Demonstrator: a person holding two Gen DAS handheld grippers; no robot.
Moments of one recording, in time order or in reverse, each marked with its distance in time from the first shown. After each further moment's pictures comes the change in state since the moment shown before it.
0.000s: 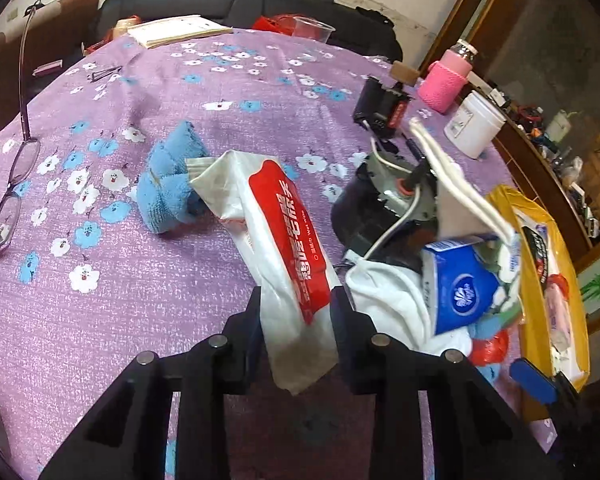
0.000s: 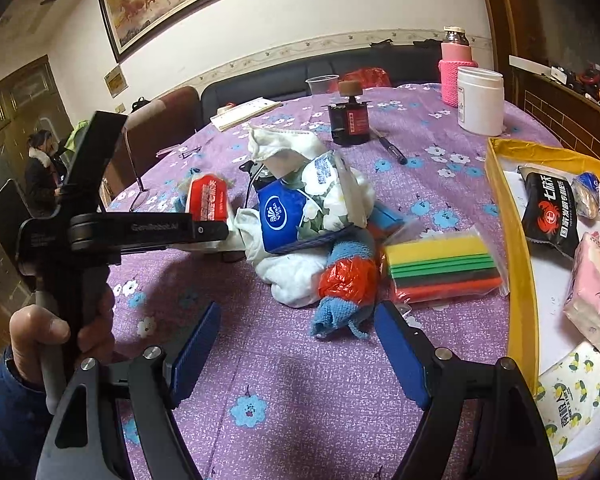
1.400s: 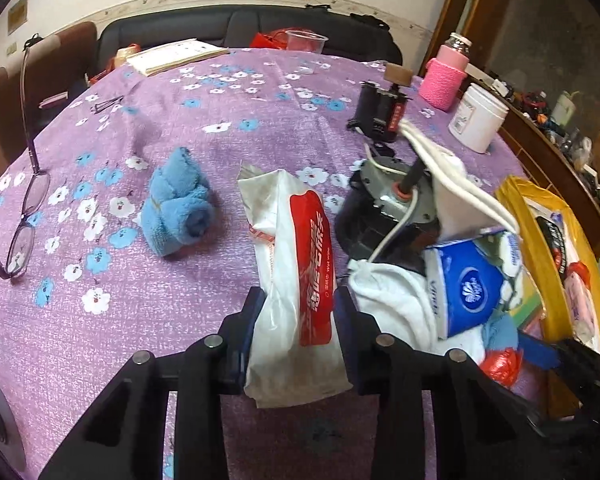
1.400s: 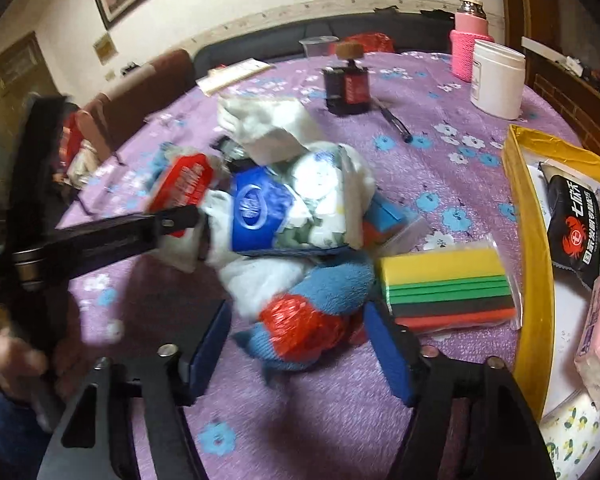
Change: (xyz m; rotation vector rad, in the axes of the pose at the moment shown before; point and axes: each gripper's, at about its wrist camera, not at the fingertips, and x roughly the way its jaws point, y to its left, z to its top) left arm 0.003 -0.012 0.002 0.078 -0.053 0.076; right arm 0.047 -0.016 0.023 -0.003 0.179 -0.044
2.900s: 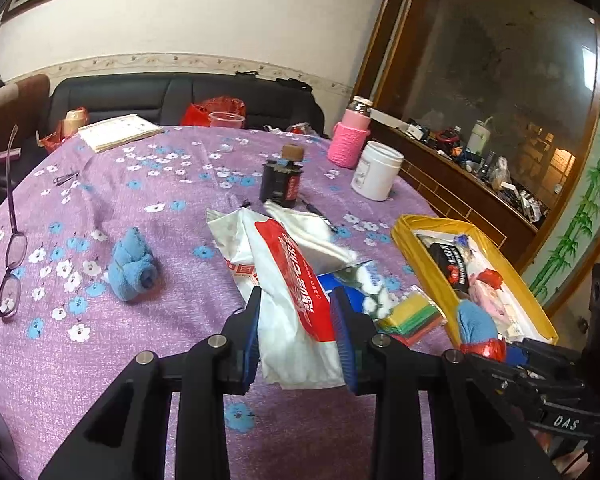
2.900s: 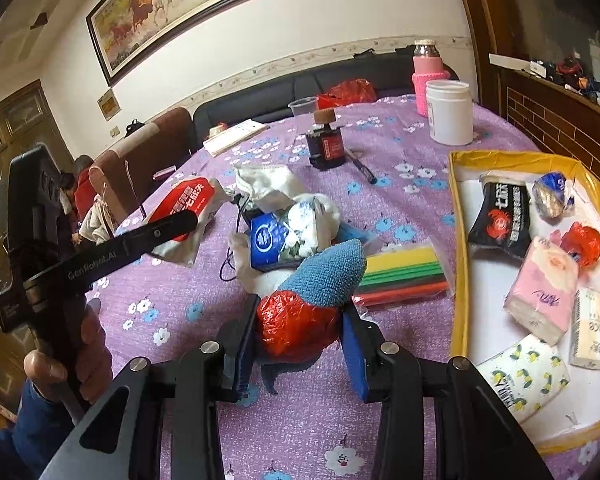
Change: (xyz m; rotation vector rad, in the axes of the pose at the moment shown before) left arm -0.078 -0.028 -0.017 0.109 -0.245 -0.243; right arm -0.098 -0.010 -0.032 0.072 -0.236 0.050
